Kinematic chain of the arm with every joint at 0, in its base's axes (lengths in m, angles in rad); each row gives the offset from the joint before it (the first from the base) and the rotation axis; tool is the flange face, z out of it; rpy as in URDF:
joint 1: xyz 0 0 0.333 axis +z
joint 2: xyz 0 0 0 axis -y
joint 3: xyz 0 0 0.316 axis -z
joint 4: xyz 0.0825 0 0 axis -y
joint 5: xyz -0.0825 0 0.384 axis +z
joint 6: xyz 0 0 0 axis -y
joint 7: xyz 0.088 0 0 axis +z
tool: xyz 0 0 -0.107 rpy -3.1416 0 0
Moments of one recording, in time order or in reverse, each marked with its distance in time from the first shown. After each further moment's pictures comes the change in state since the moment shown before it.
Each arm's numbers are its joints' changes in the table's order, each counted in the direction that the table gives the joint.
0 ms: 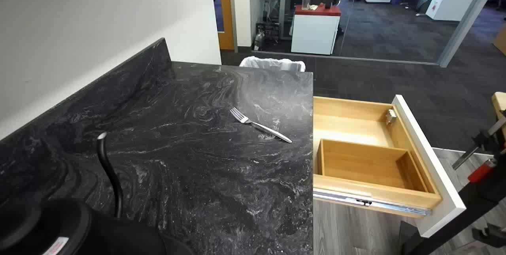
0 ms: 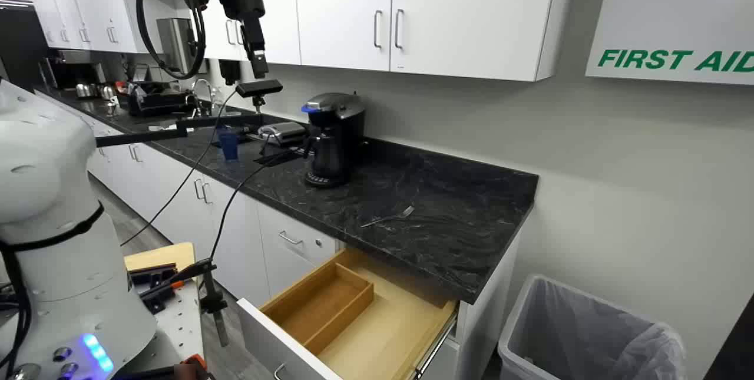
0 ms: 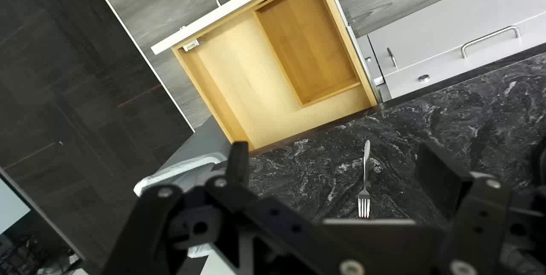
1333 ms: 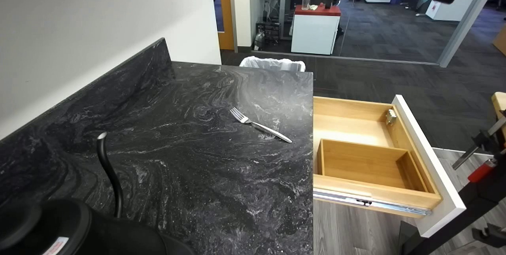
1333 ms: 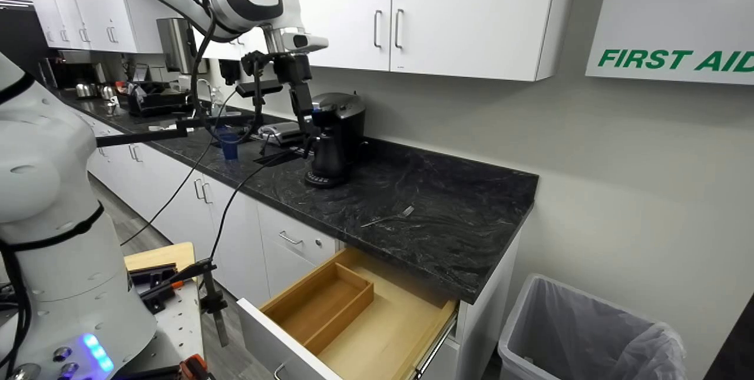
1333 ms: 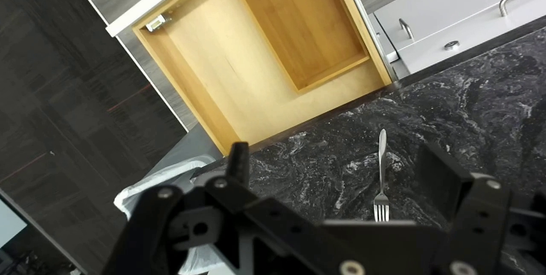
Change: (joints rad) arm -0.005 -0.320 0.002 -0.107 -0.113 0.401 -0.151
